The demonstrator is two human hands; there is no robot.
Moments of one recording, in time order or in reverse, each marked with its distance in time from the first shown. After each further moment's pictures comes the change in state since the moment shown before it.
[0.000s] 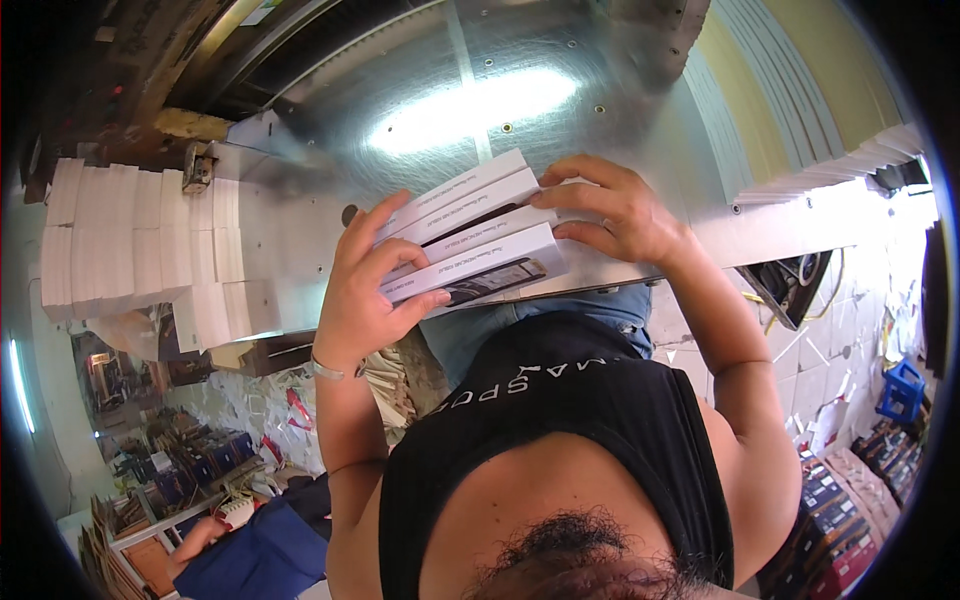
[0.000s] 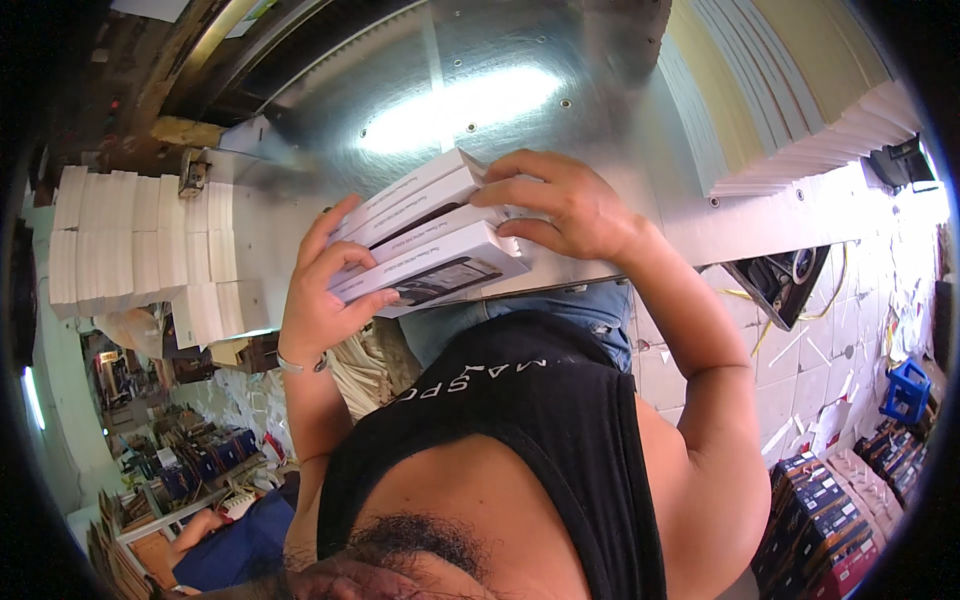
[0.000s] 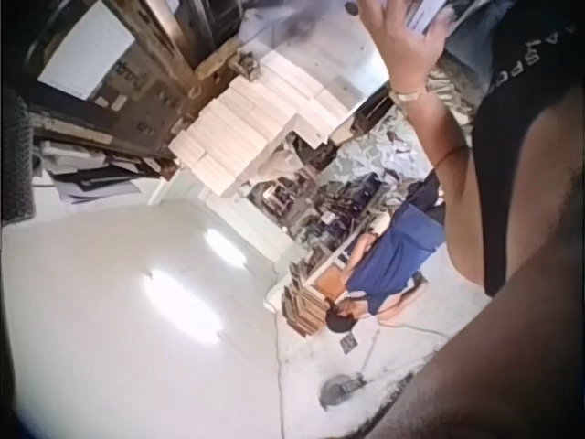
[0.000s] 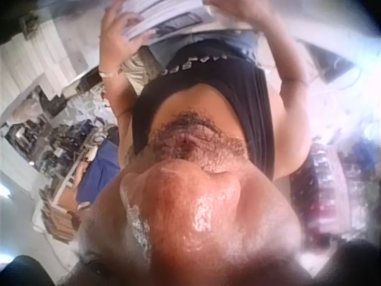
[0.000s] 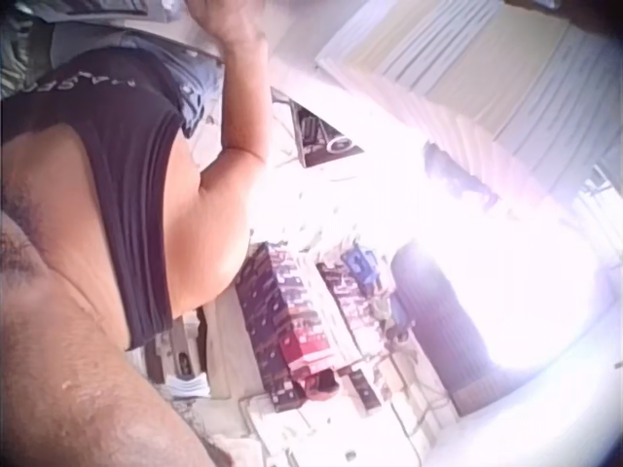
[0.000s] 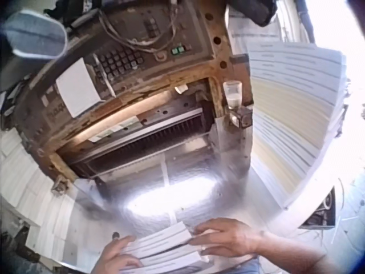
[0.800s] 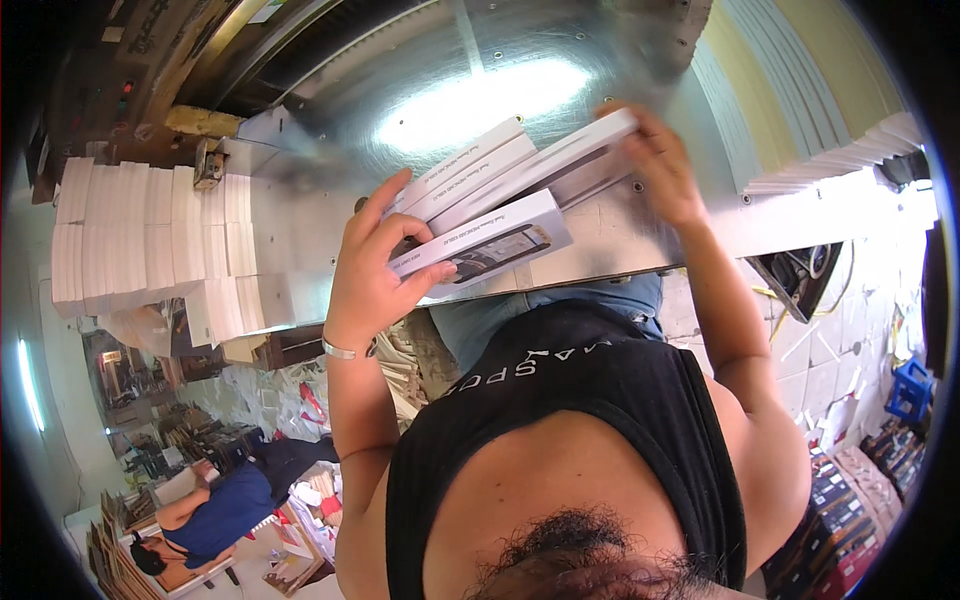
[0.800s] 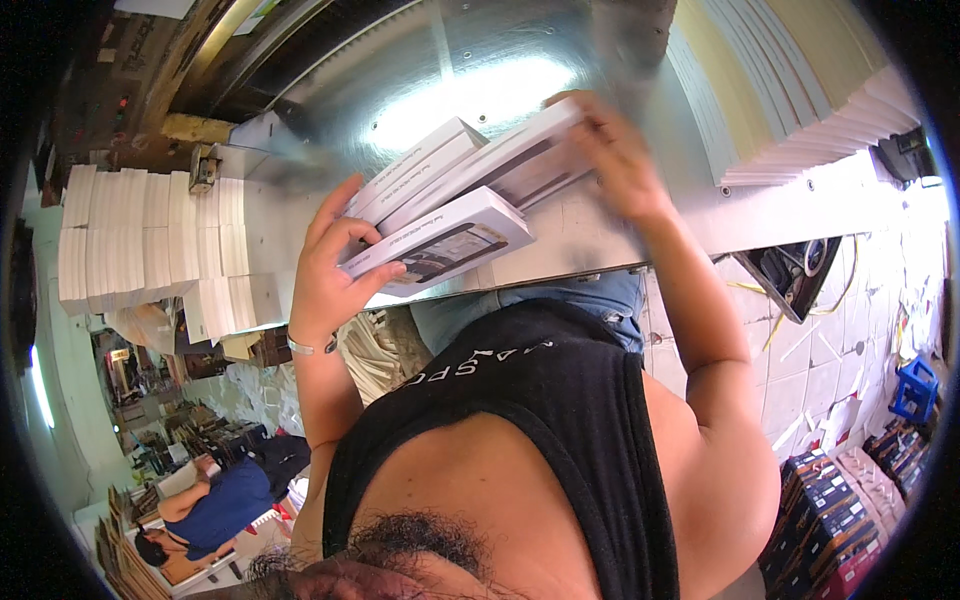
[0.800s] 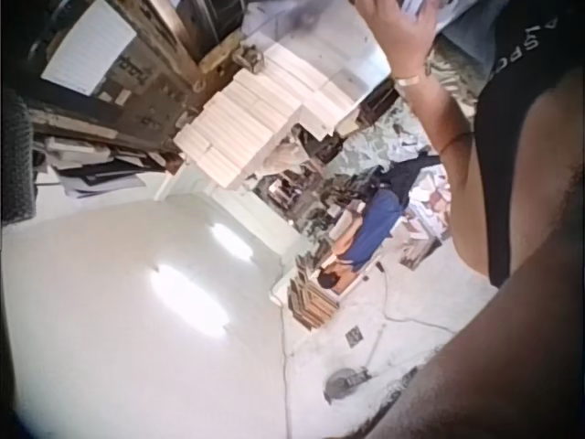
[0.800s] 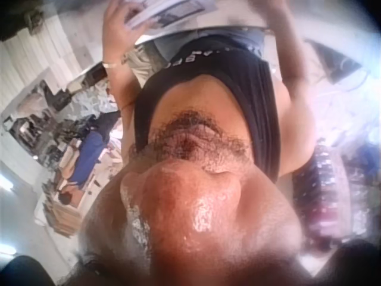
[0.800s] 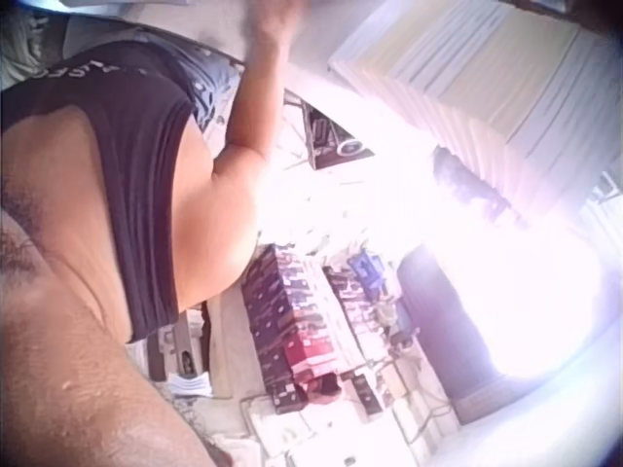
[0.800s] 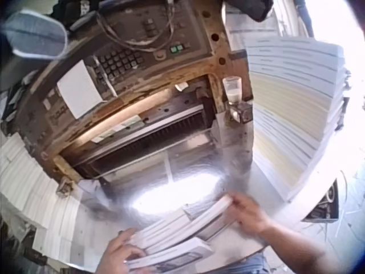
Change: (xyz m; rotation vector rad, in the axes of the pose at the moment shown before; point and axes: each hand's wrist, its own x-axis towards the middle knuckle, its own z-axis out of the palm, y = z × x) left_hand 0.004 -0.012 0.002 0.006 0.050 -0.021; right_hand -0.022 0.040 -0.002 0.455 0.244 0.398
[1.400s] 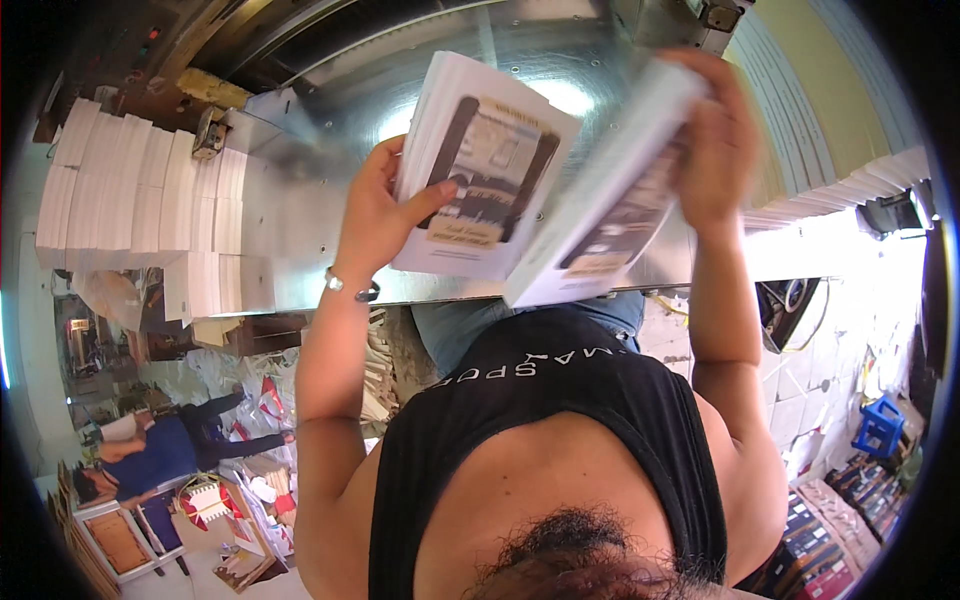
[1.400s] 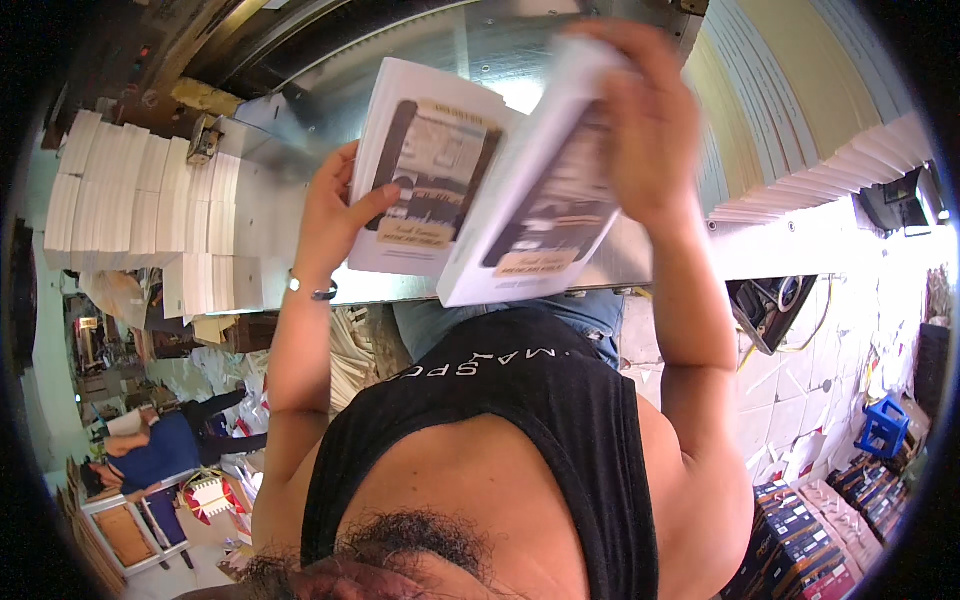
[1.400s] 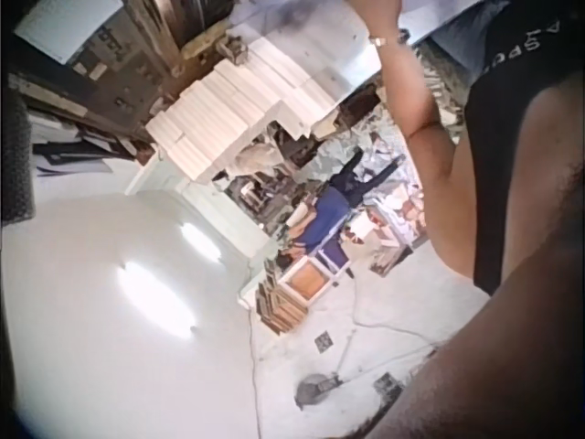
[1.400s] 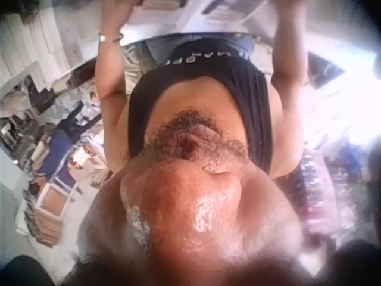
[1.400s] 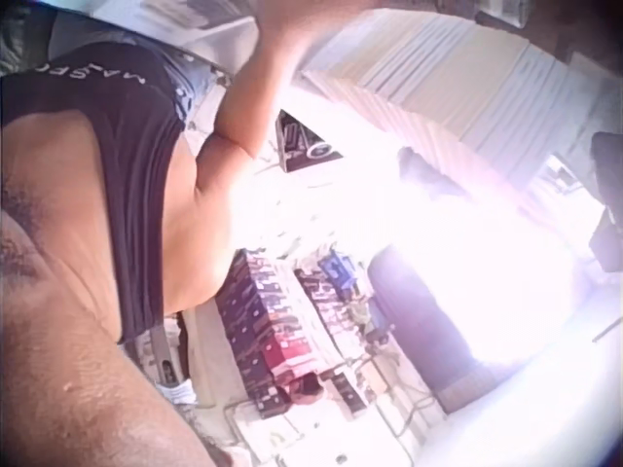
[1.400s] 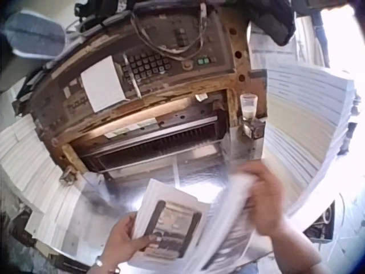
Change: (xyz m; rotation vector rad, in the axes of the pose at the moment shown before) left_hand 0.034 -0.019 0.022 -0.722 0.176 -0.323; right_hand 0.043 -0.105 0.001 -0.322 0.349 -0.409
